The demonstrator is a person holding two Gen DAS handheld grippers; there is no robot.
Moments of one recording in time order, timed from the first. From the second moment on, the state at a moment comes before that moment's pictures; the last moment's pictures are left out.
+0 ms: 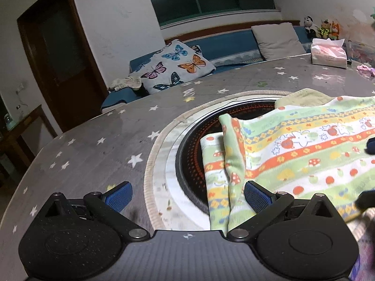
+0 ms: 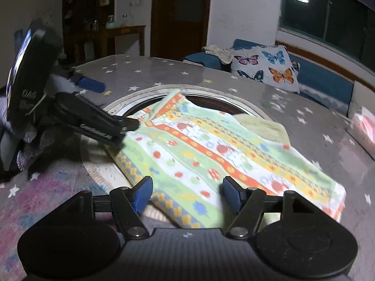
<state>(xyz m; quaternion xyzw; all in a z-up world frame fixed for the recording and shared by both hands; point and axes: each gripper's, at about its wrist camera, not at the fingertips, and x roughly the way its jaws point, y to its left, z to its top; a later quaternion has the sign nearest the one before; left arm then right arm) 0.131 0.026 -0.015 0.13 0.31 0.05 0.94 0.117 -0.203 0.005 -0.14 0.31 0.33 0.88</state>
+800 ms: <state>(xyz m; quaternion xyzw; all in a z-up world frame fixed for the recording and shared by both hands) 0.089 0.024 -0.011 0.09 0.32 0.08 0.94 0.109 -0.336 0.005 0.03 0.35 0.18 0.92</state>
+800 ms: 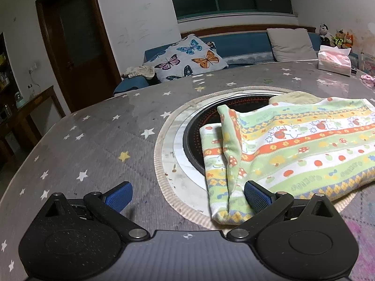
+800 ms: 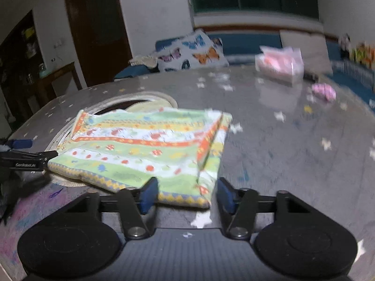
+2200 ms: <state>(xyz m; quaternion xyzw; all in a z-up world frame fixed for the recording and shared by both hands) 0.084 -0.041 -0.012 0.12 0.31 -0.02 0.94 0.095 -0.254 0.016 -0.08 0.32 0.29 0.90</state>
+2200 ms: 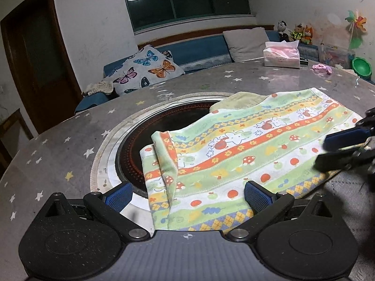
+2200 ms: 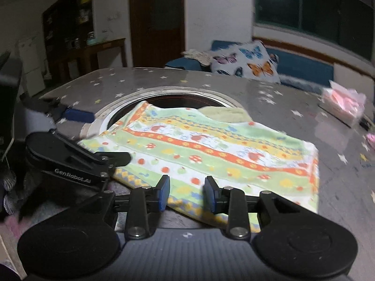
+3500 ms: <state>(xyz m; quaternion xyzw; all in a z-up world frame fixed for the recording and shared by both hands) 0.184 0.025 -0.009 0.09 0.36 0.06 0.93 0.235 -0.246 0.007 -0.03 0.36 0.25 0.90</state>
